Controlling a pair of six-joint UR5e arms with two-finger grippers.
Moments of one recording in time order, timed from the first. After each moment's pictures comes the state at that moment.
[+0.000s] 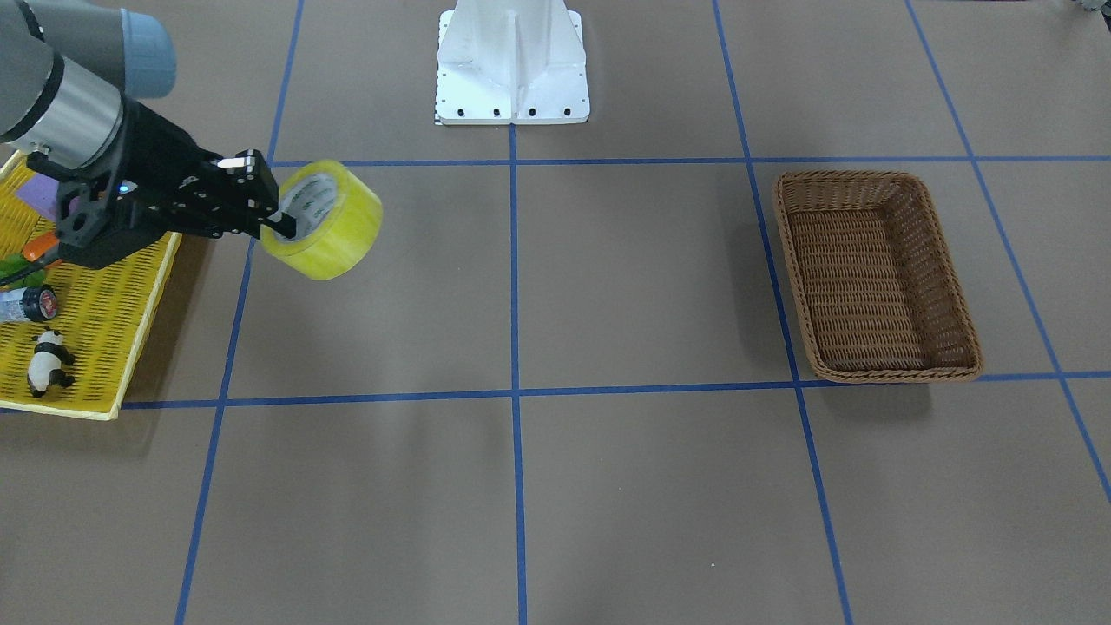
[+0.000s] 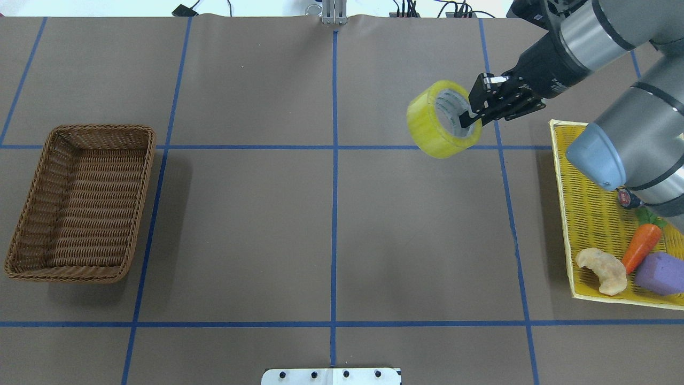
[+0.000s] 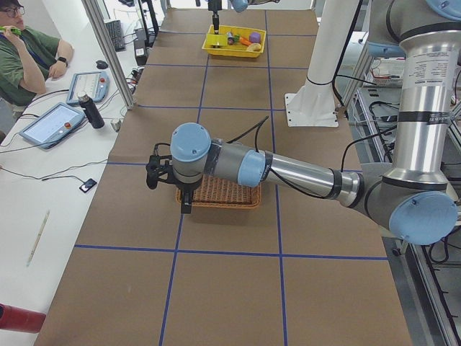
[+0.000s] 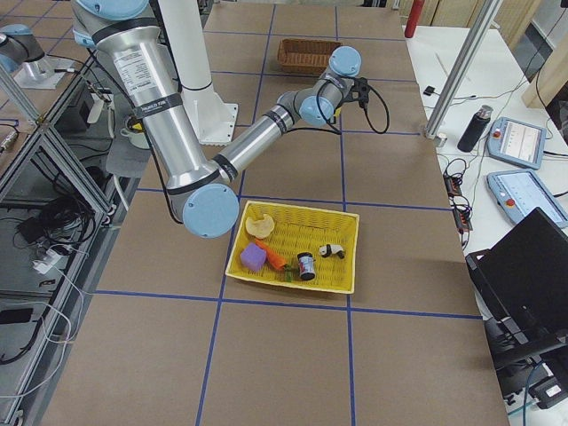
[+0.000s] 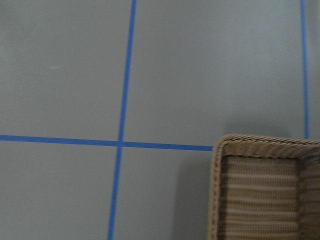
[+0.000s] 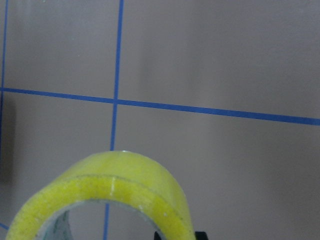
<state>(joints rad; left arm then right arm) -1.61 -1.66 -1.80 -1.63 -2.65 -0.35 1.00 -1.14 1.86 -1.25 2.54 1.03</state>
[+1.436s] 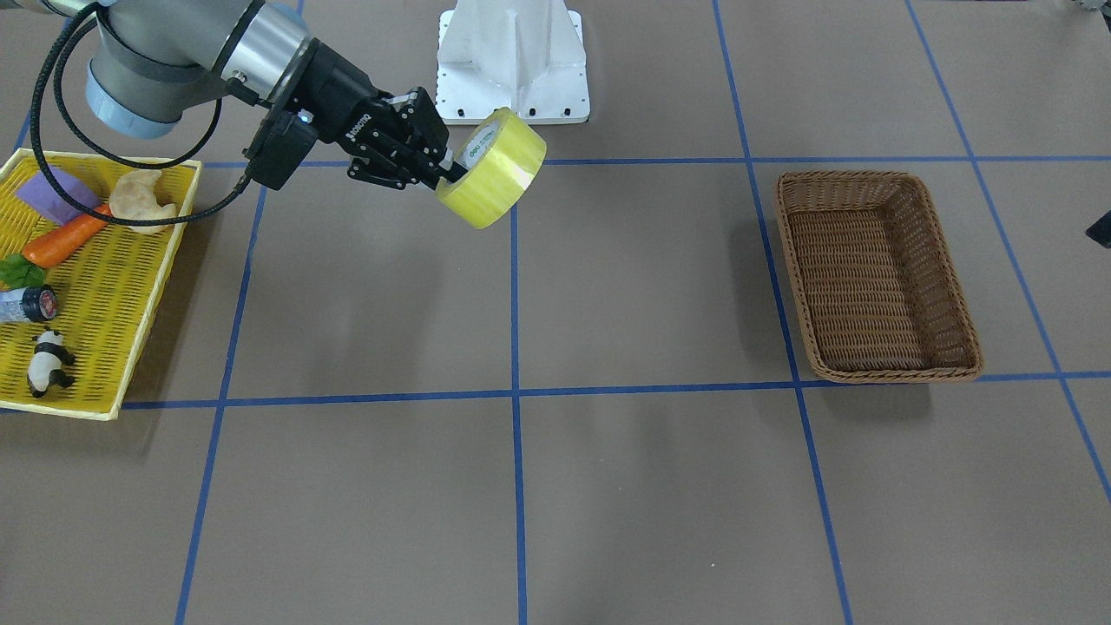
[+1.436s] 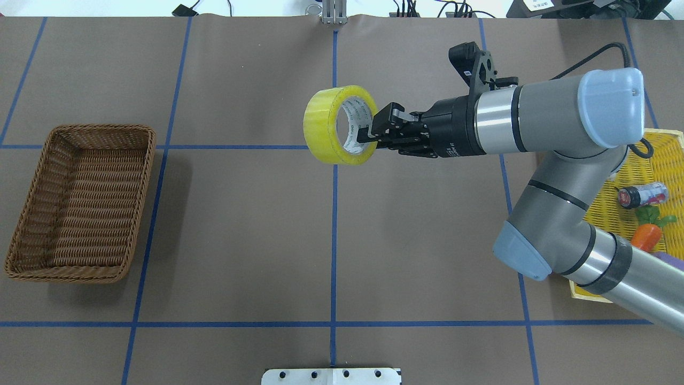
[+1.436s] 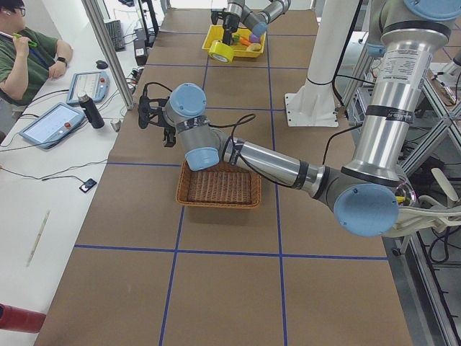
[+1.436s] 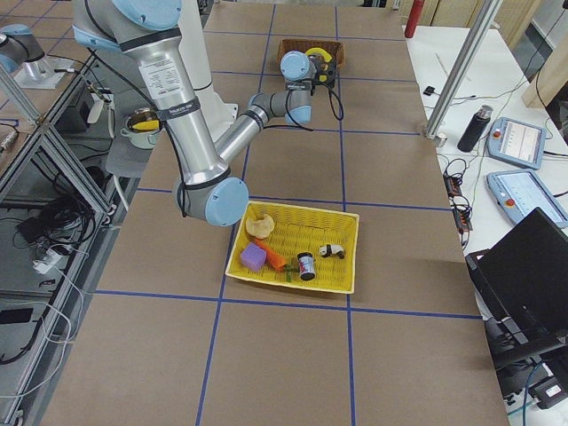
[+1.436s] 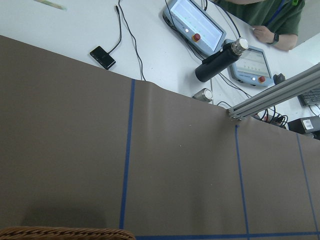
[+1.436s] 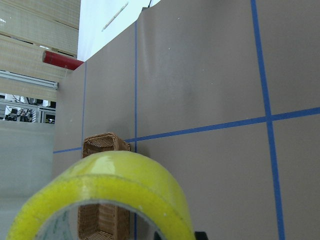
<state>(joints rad) -1.42 -1.78 -1.68 -2.57 -2.49 -1.29 0.70 -1.13 1.85 -0.62 2.02 1.66</state>
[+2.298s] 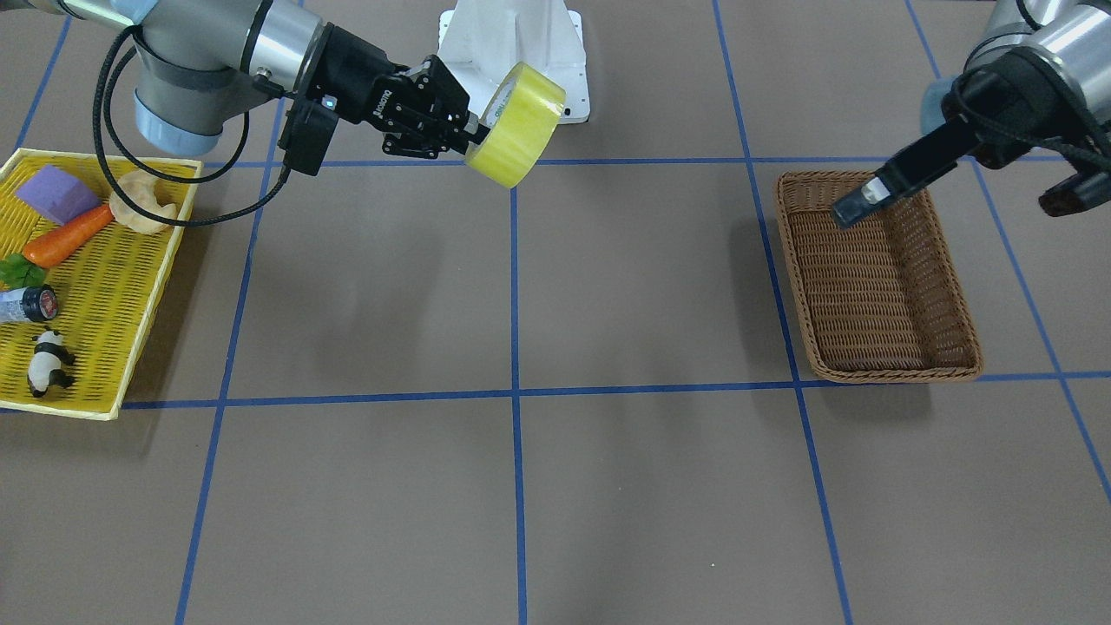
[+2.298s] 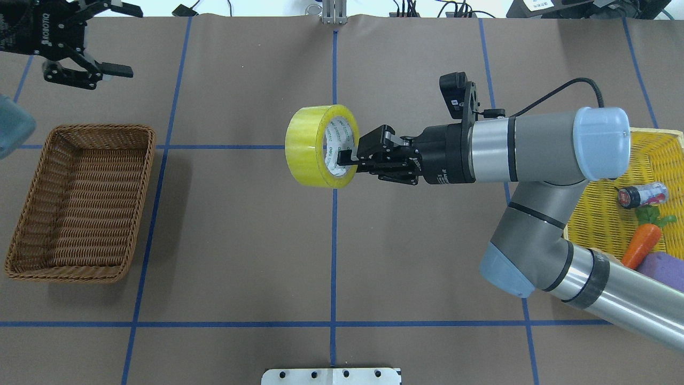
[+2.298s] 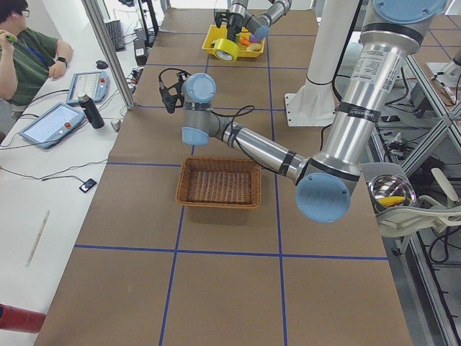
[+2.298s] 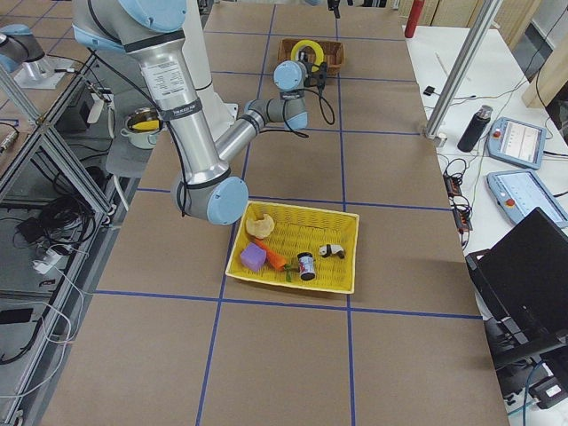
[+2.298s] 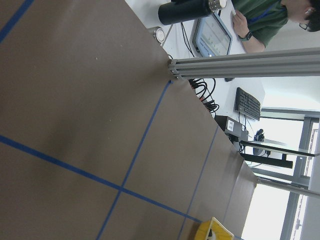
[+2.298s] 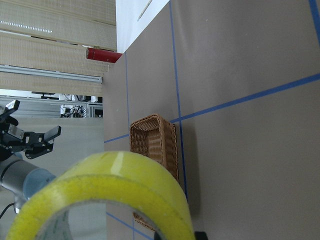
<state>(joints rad) -1.12 -1.98 -1.69 -2.82 -2.40 -2.27 0.63 -1.13 1.78 -0.33 2.01 1.81</state>
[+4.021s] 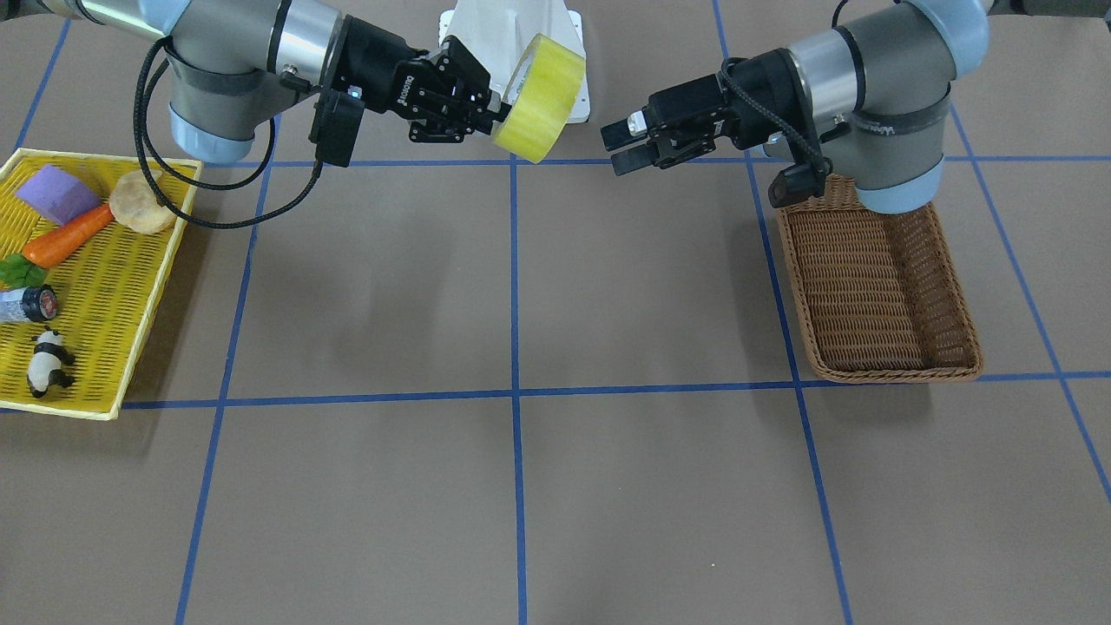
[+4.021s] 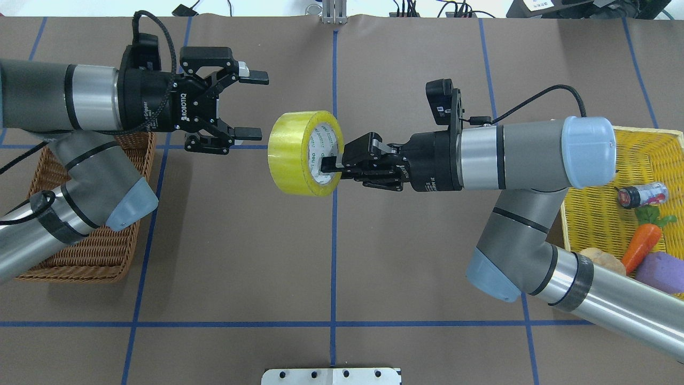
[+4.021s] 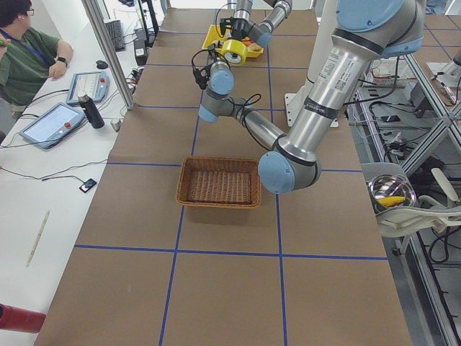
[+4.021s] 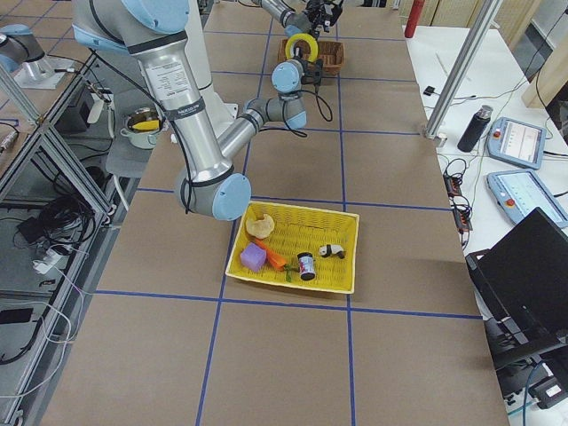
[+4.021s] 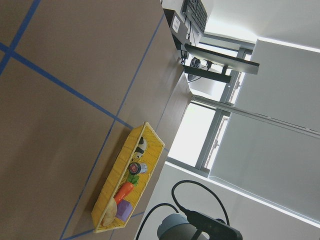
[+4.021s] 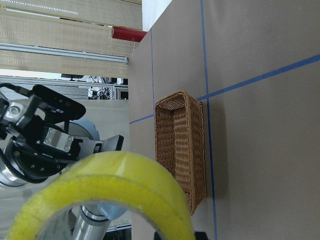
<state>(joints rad) -0.80 -2.08 -1.61 -3.16 -2.12 -2.35 0.61 -1.10 1.76 -0.28 2.00 1.82</state>
